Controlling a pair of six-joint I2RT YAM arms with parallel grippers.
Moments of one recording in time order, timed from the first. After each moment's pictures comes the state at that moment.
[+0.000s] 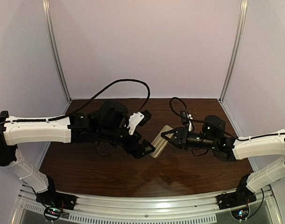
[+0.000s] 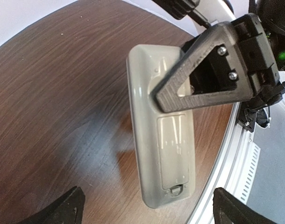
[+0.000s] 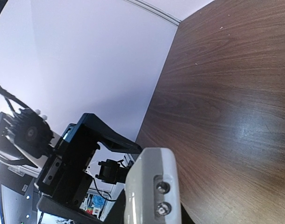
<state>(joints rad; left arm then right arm) -1.10 1.48 1.15 -0.32 0.10 -0.24 0.81 1.29 0.54 0.61 -0.40 1.07</state>
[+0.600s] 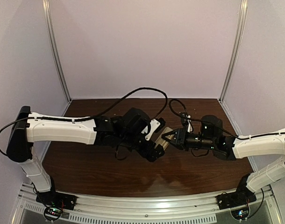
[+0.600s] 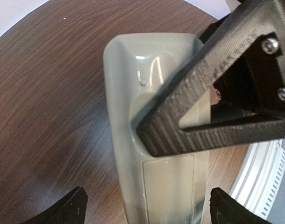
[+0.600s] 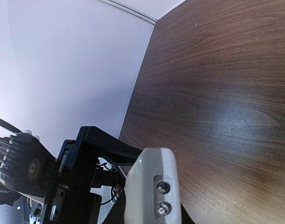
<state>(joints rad) -1.16 1.71 1.29 -0.34 -0.04 -0.25 0.82 1.29 0.56 0.47 -0.33 1.04</state>
